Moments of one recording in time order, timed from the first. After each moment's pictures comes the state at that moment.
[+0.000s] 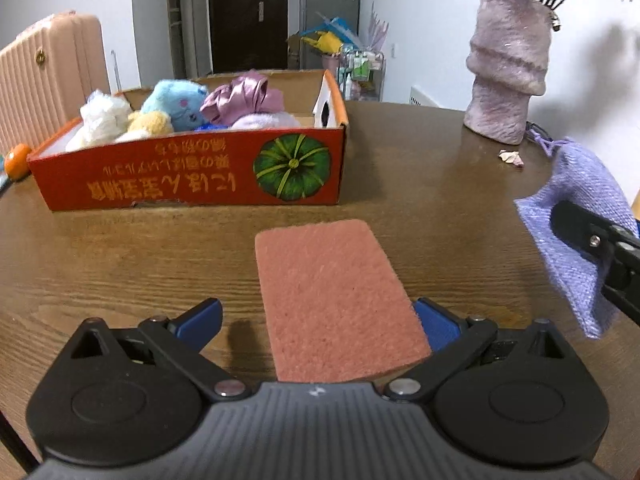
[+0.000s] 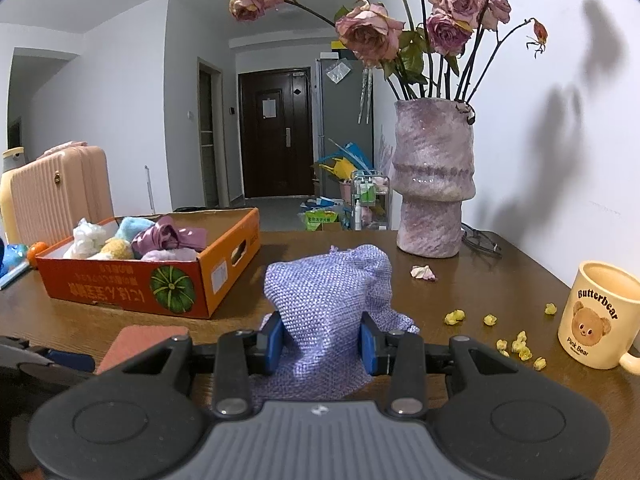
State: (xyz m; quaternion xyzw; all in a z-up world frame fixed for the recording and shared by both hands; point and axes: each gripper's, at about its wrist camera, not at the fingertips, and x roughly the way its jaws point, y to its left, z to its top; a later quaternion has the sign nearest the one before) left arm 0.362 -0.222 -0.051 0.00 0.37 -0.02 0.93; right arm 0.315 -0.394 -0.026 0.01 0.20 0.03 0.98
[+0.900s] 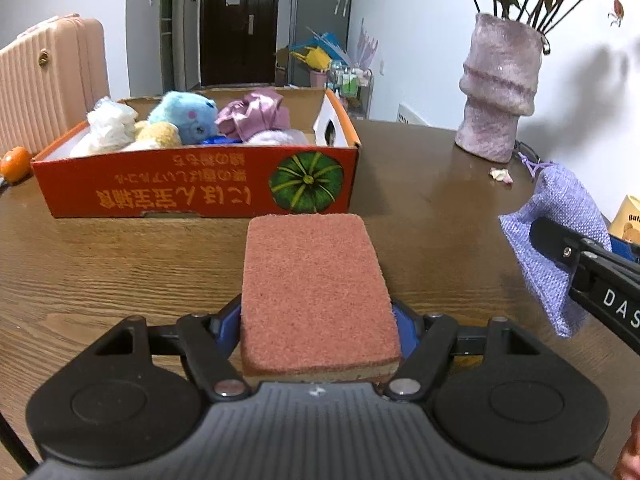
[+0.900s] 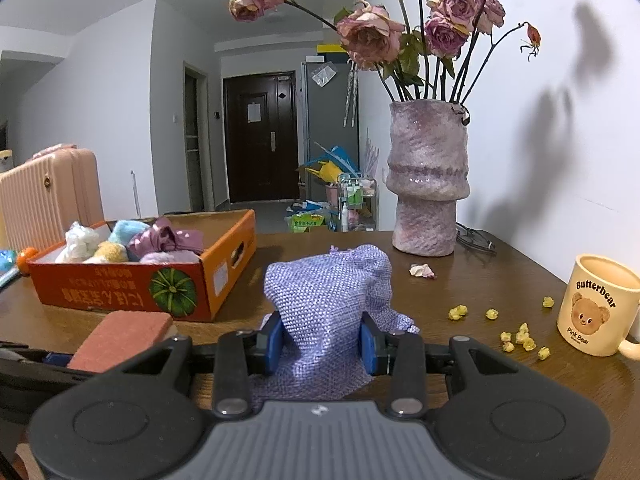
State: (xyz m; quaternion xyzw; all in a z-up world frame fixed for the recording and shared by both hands) left arm 0.349 -0.197 -0.041 -0.01 0.33 -0.05 0.94; right arm 0.312 -0.373 -0.029 0.02 0.19 0.01 0.98
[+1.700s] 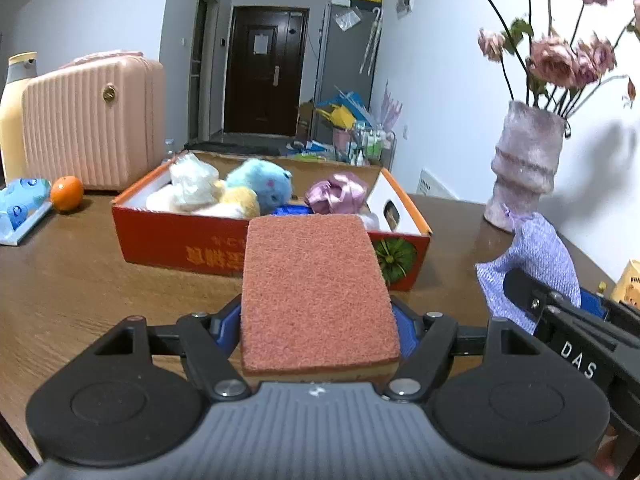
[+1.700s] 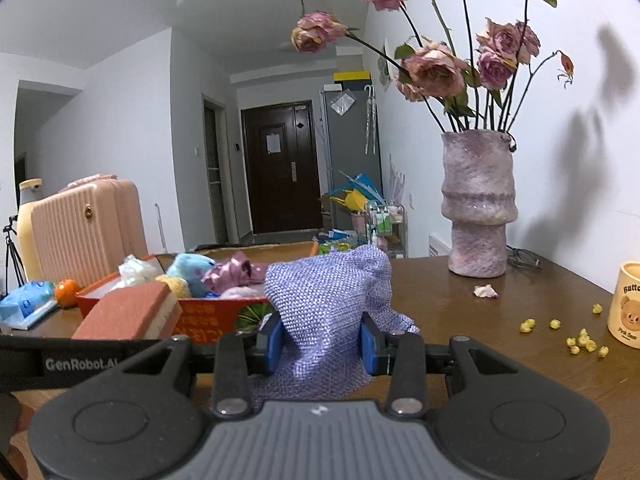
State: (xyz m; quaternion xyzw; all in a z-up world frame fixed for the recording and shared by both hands) left arm 0.325 -0.122 -0.004 -0.05 0.25 -0.02 0.97; right arm 0.301 -0.301 -0.019 0.04 0.14 0.04 0.99
